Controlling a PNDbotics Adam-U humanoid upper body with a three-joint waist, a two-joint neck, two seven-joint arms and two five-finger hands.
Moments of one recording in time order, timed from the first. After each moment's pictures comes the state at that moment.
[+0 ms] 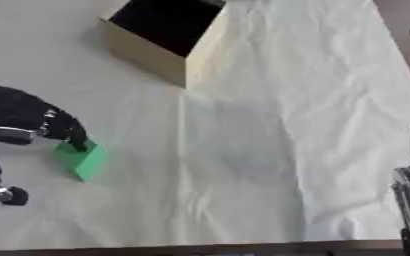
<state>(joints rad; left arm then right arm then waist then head) -0.73 1.04 -0.60 -1.99 -0.46 -0.03 -0.91 -0.20 -0.31 -0.04 -1.99 0.08 -0.40 -0.41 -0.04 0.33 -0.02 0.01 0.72</state>
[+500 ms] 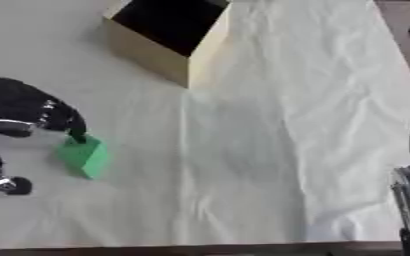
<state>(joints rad) -0.77 1.01 -0.51 -1.99 -0.45 -0.07 -0.89 -0.20 -0.31 -0.04 -1.99 0.08 -0.40 -0.41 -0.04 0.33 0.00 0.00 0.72</state>
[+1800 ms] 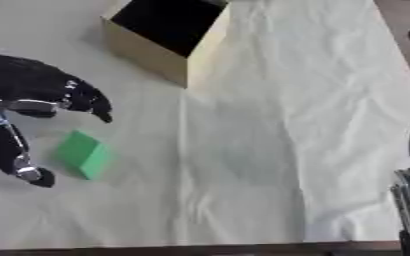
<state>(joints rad) -0.85 0.93 -0.62 -1.91 -0.52 0.01 -0.91 -0.19 -0.30 -0.04 -1.99 0.08 -0.39 -0.41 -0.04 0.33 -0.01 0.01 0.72</state>
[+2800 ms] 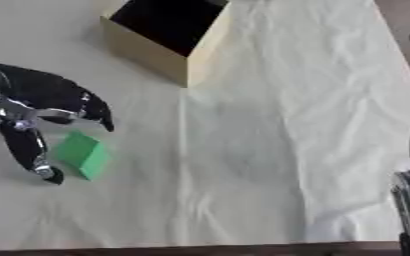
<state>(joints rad) -0.86 0.87 -0.67 -1.79 -0.58 -0.06 -0.91 -0.19 -0.30 -0.04 -1.99 0.07 -0.38 -0.41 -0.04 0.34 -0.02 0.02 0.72</state>
